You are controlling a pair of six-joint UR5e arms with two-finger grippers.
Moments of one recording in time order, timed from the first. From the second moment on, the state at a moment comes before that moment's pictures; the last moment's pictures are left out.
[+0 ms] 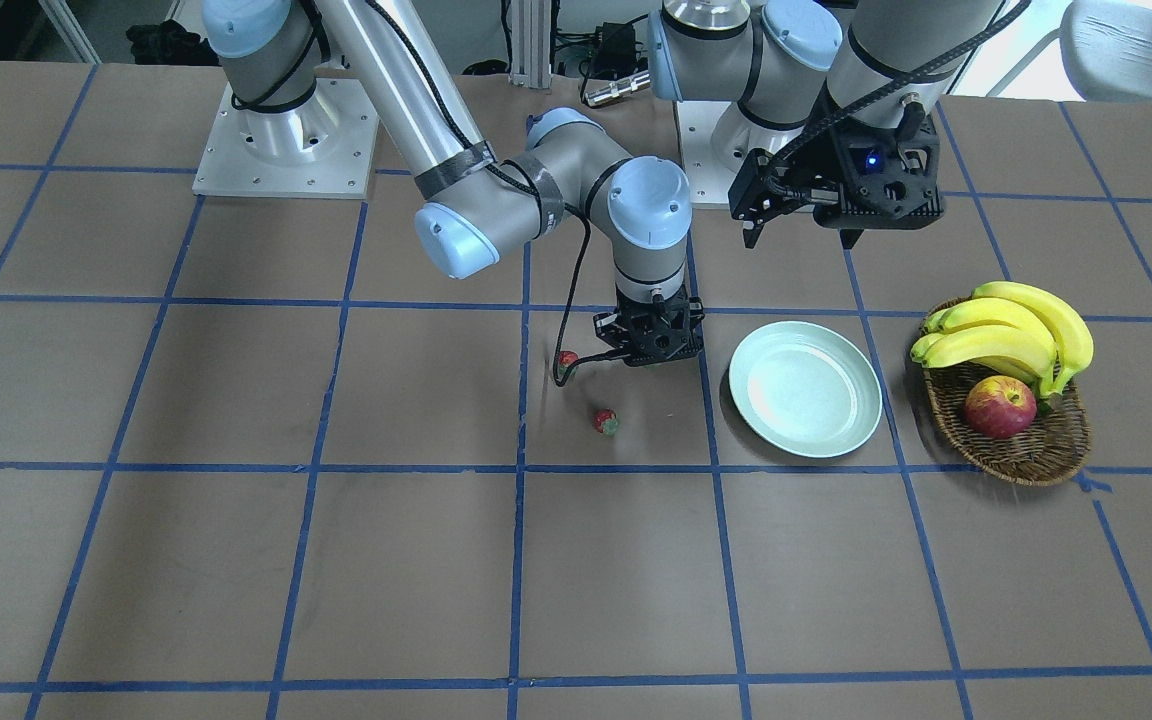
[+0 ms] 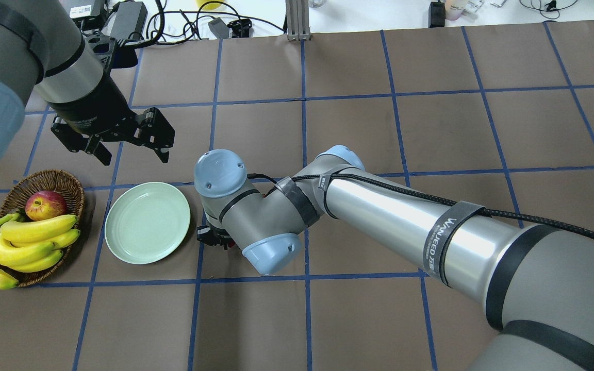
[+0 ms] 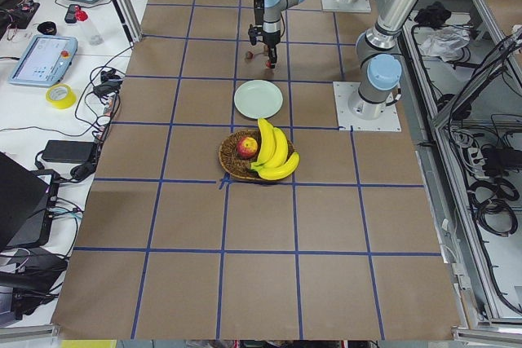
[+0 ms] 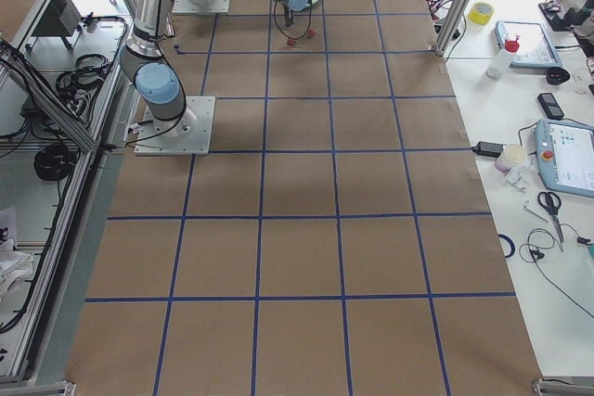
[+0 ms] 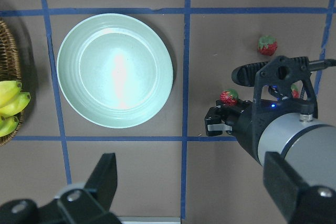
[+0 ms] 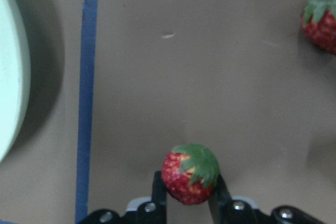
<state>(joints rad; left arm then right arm) -1.55 -1.50 -1.68 -1.59 1.58 0.00 2.24 -1.02 1.70 -2.30 -1.41 0.54</state>
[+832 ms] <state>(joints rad) -1.55 -1.50 -1.68 -1.59 1.58 0.00 2.24 -1.02 1.71 -2.27 -1.41 0.42</state>
